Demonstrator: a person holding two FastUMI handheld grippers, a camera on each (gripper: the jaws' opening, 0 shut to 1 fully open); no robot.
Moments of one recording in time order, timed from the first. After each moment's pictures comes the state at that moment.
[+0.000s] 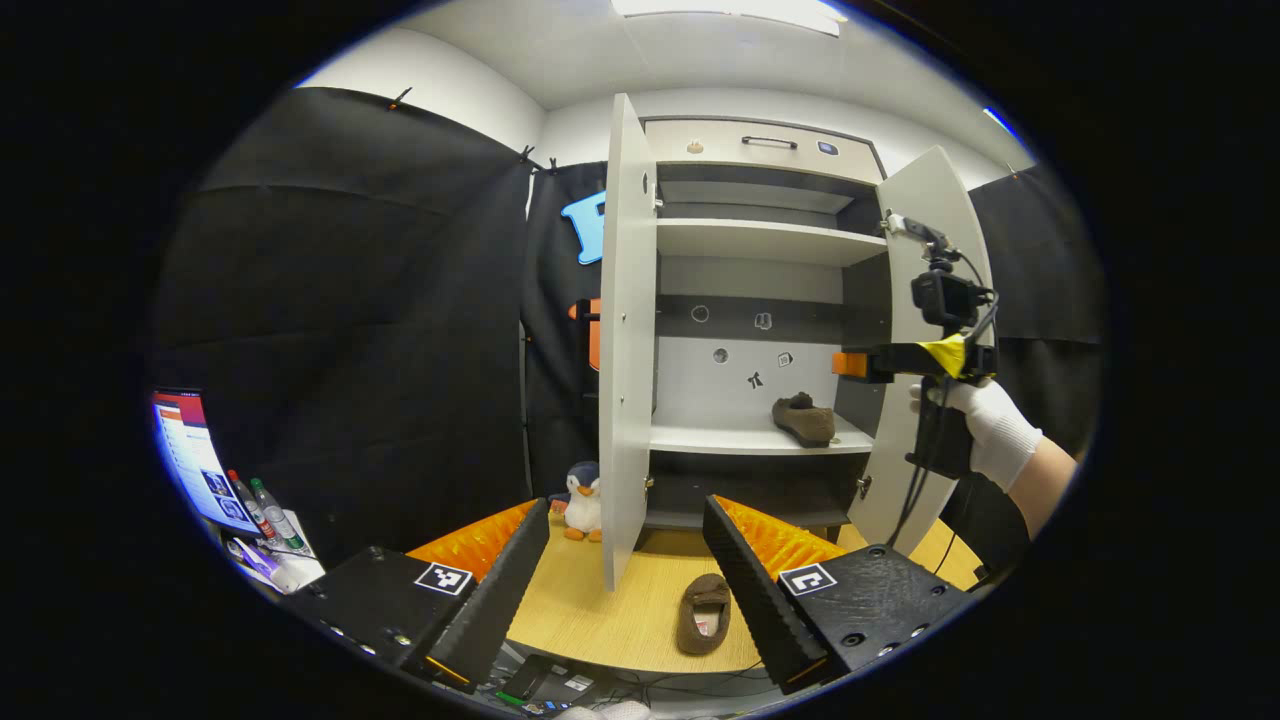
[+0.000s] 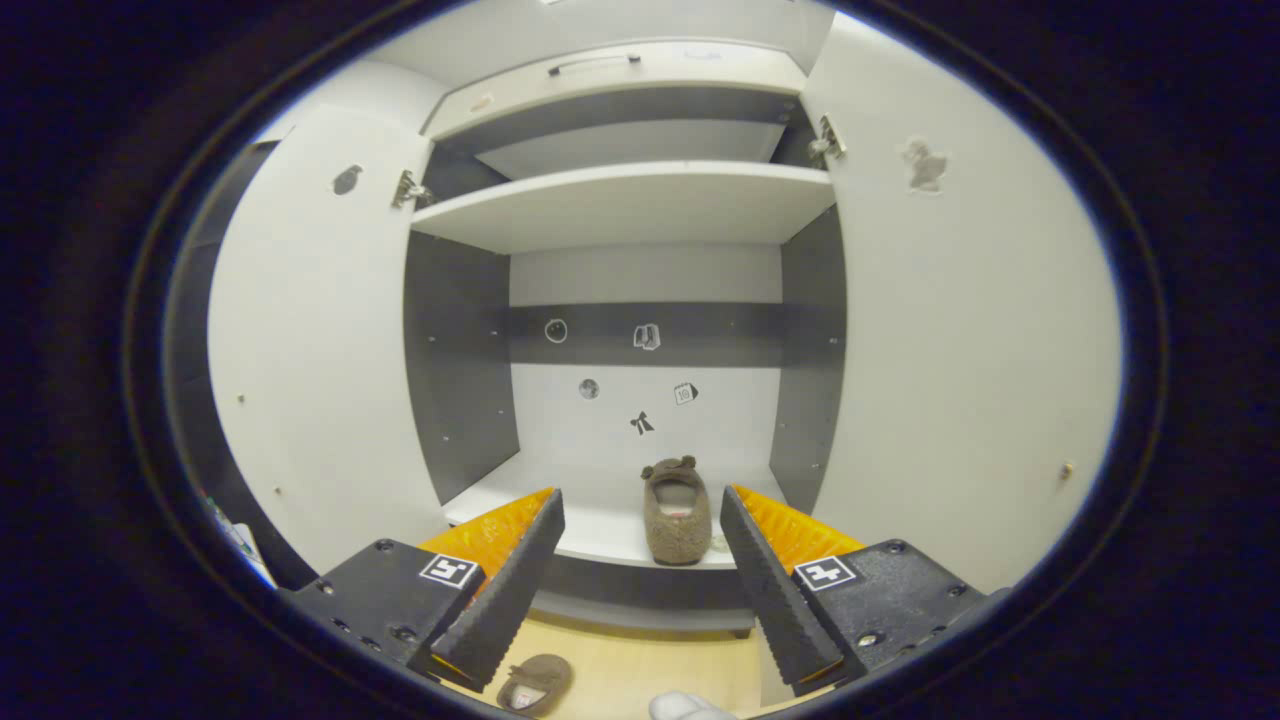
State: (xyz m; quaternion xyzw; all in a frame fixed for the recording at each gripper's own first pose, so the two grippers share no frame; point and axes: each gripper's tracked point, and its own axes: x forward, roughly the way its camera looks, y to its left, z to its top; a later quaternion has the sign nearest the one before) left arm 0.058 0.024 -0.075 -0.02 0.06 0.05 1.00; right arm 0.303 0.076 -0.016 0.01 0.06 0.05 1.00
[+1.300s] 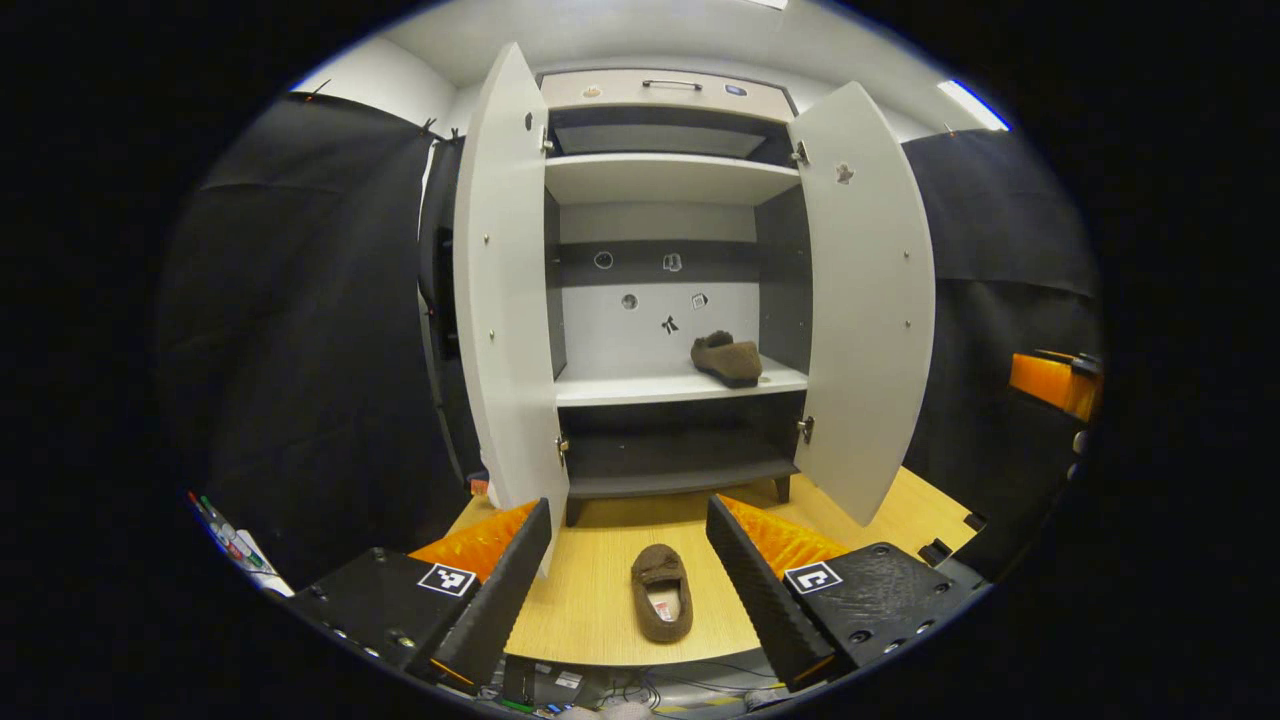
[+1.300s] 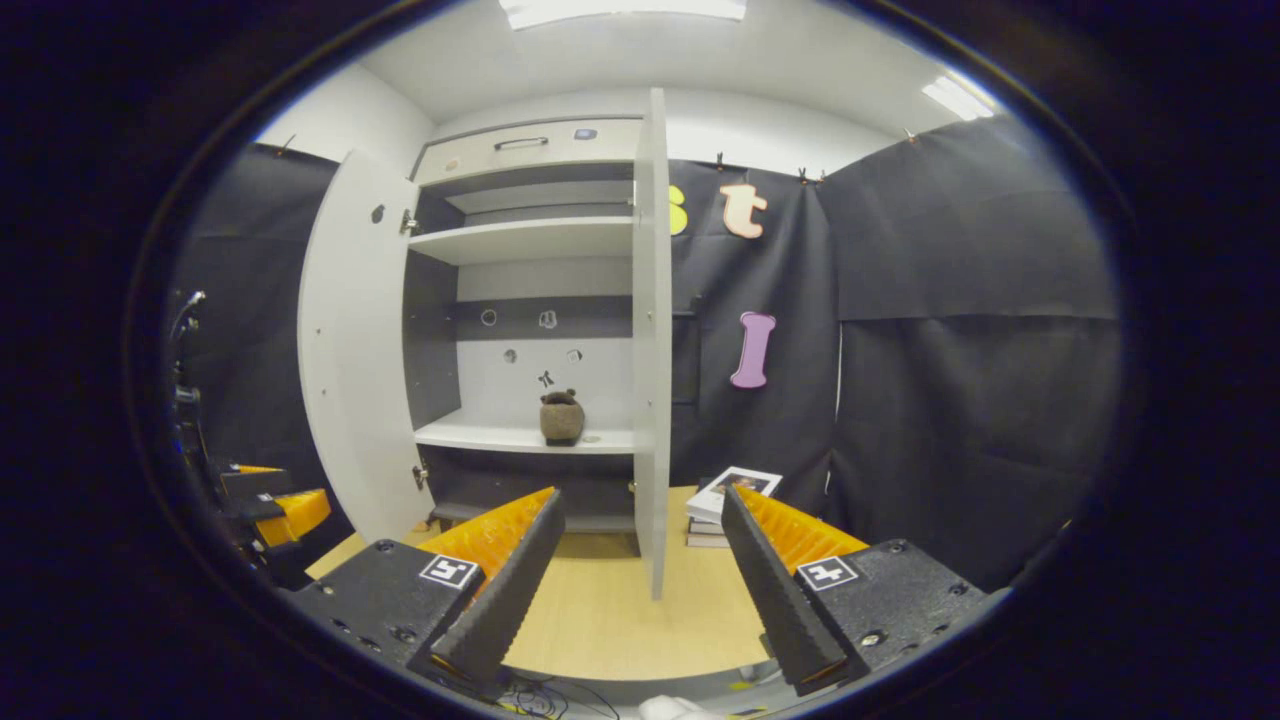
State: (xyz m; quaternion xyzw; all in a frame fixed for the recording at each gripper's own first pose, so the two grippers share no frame) left arm 0.119 -0.050 -0.165 0.02 0.13 -0.07 0.99; right arm 0.062 -0.048 -0.086 0.02 0.06 -0.07 1.00
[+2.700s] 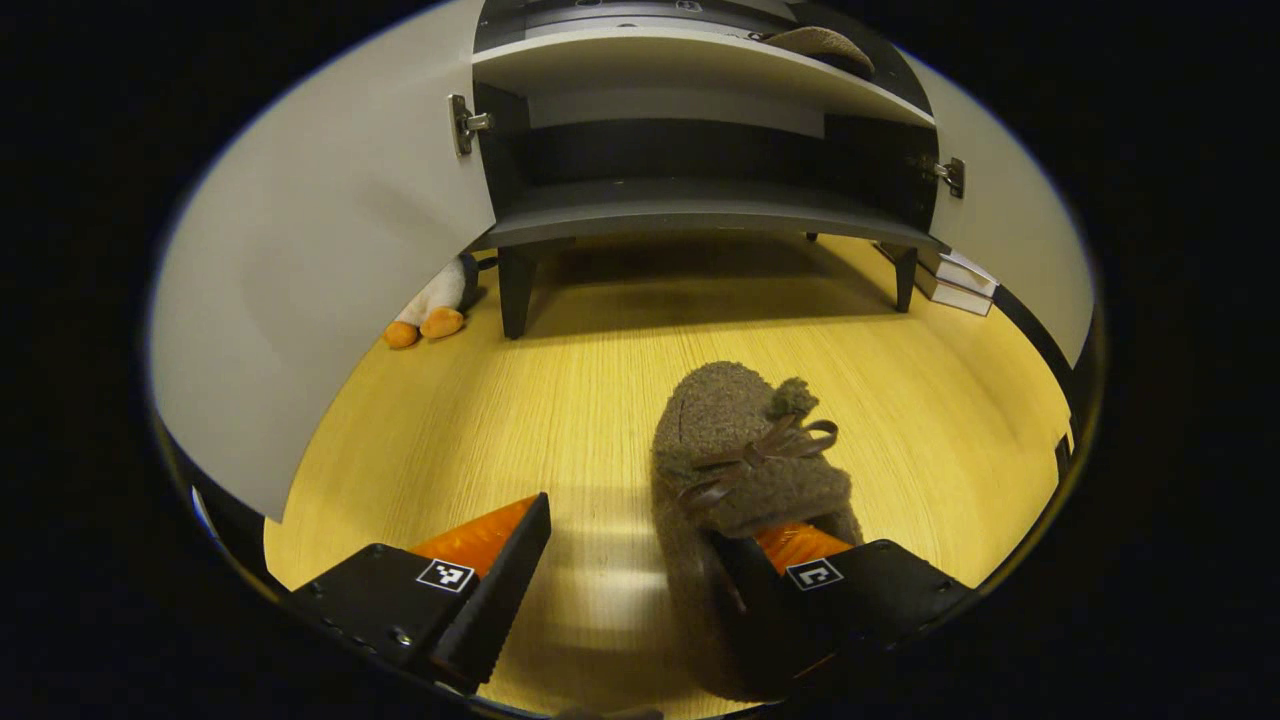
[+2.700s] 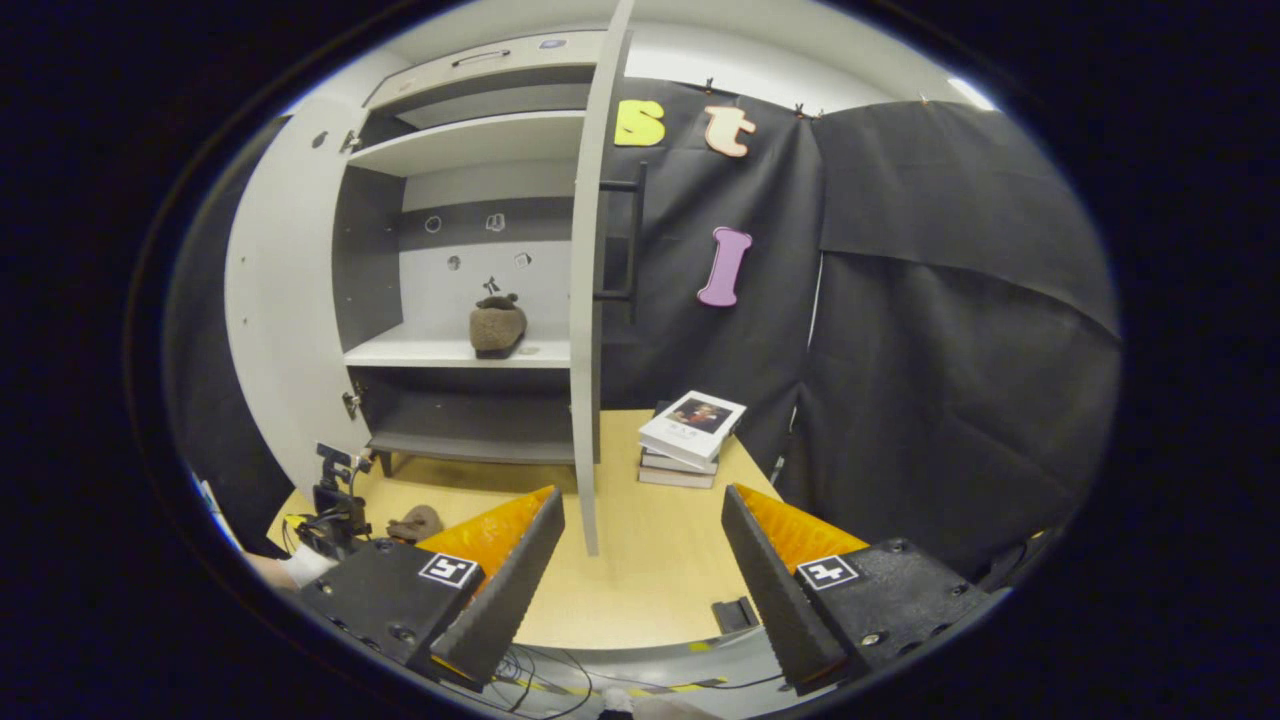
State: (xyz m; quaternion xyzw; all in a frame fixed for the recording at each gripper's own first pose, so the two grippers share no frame) left arm 0.291 -0.055 -0.517 0.03 0.37 -0.07 0.93; right arm 0.108 -0.109 -0.142 0.00 0.18 -0.11 0.98
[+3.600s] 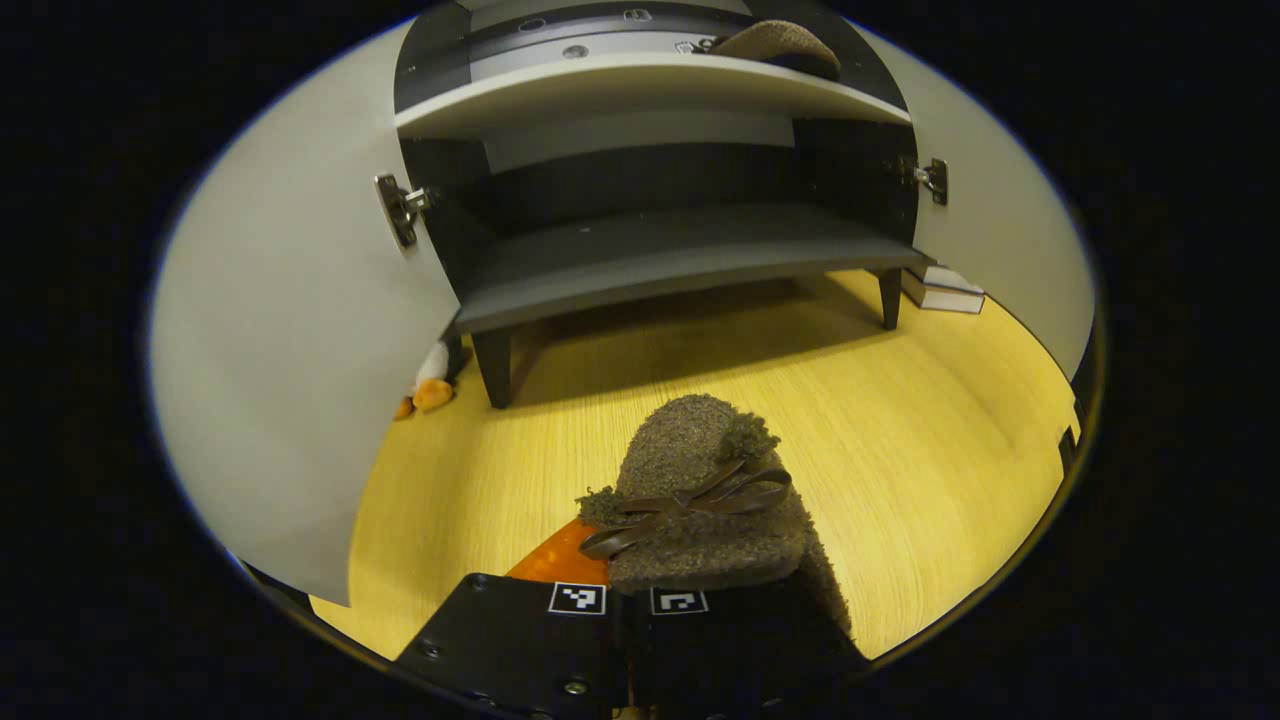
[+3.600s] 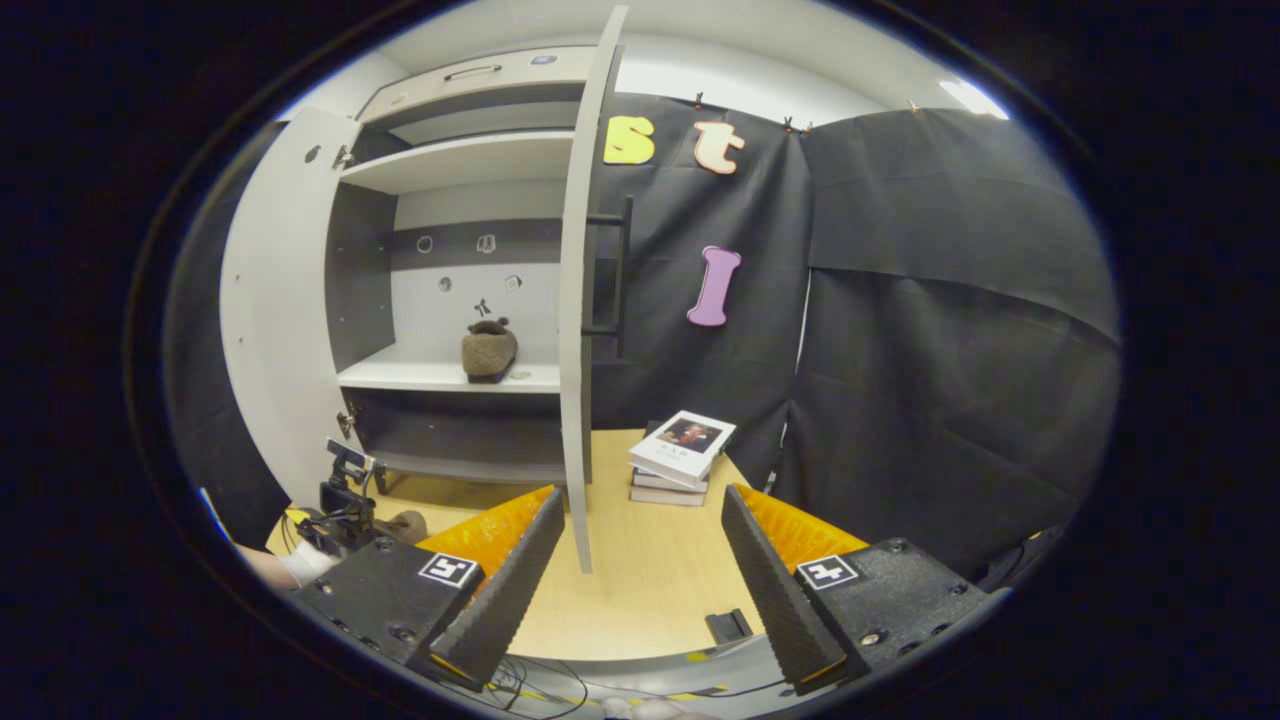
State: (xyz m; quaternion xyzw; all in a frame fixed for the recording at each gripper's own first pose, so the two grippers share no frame) left arm 0.311 -0.073 -0.441 0.08 0.33 -0.08 0.94; right arm 0.103 -0.111 -0.114 0.01 0.14 -0.13 0.98
